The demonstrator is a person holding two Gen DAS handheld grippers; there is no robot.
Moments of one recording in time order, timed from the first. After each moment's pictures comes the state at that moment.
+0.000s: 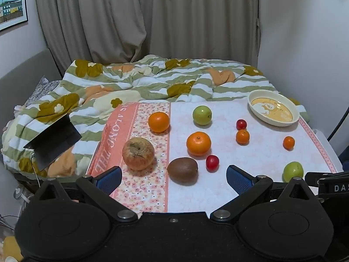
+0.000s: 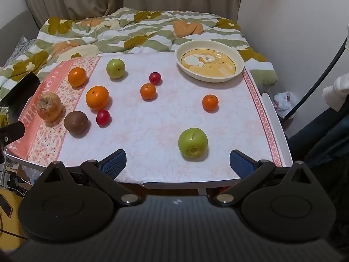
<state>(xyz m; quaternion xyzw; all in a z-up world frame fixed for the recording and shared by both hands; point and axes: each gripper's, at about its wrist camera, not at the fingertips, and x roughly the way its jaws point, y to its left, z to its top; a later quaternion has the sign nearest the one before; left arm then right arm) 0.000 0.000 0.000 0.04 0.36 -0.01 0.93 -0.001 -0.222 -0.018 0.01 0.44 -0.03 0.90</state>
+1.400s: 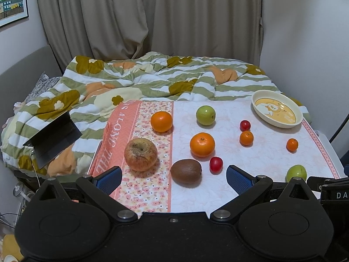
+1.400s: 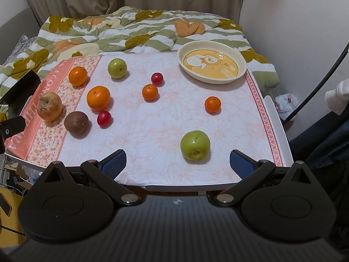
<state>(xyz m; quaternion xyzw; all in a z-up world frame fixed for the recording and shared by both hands) 0.011 0.008 -0.001 0.03 0.37 -0.01 0.93 0.006 -0.220 -0.018 0.00 0.44 -0.03 0.90</state>
